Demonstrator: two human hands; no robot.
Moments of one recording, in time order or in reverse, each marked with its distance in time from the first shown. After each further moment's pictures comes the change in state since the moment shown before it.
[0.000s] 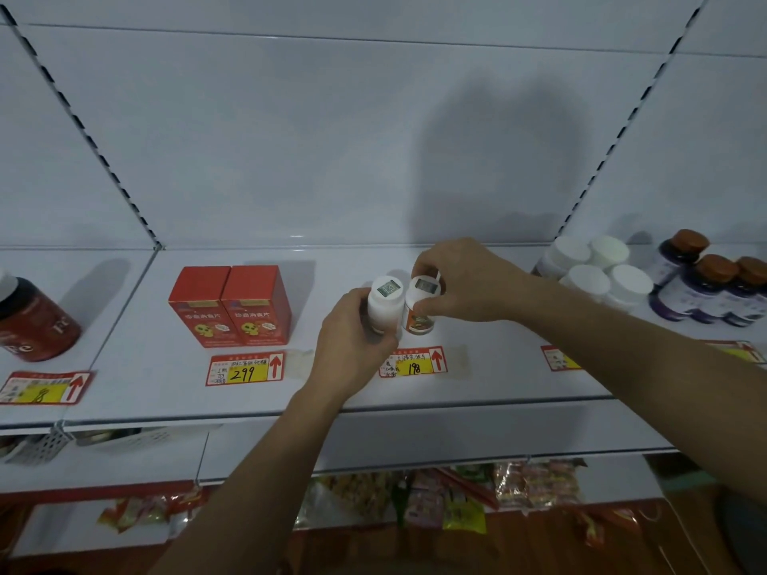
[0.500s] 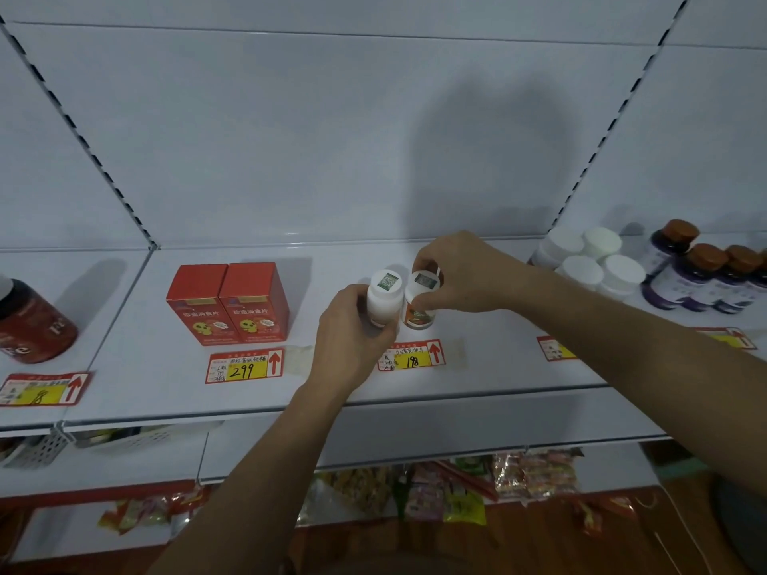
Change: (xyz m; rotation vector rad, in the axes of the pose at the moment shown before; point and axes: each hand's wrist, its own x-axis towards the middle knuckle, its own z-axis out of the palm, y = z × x) left_hand 0.000 0.001 0.002 0.020 0.041 0.003; right_hand -0.002 -0.003 -0.005 0.006 -0.043 0.054
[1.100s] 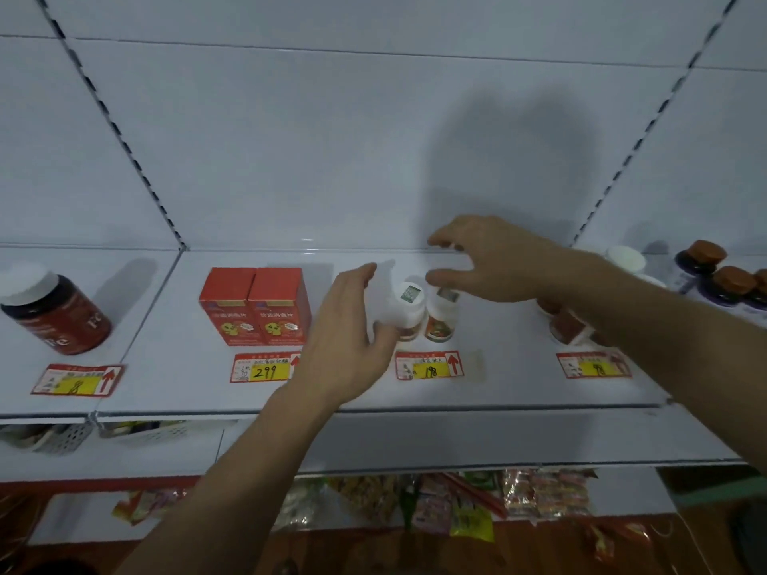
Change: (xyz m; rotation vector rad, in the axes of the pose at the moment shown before) left_hand -0.019 0.023 -0.061 0.143 -0.027 0.240; right_hand 0.000 -0.007 -0.040 -0.081 -0.019 -0.040
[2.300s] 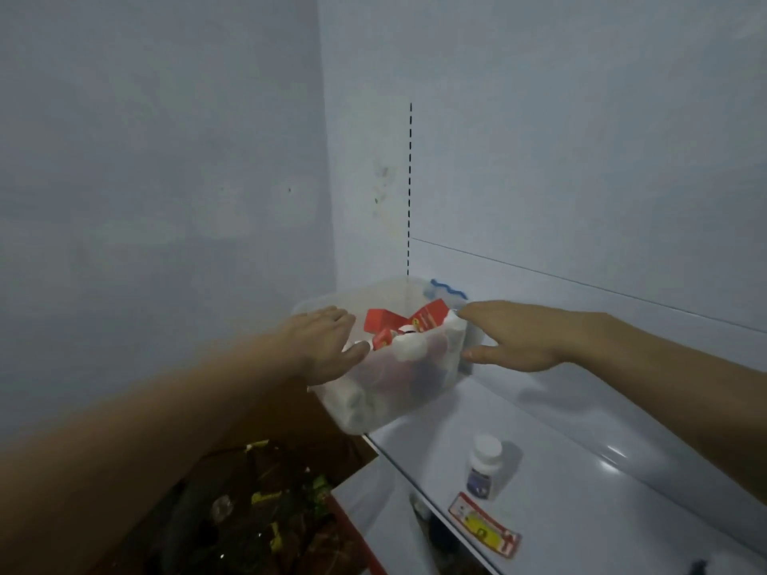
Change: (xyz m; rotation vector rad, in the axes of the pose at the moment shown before) left_hand -0.176 -0.292 -0.644 1.019 -0.011 -0.727; right_hand 0.327 -0.651 -0.072 -0.255 0.028 -0.849
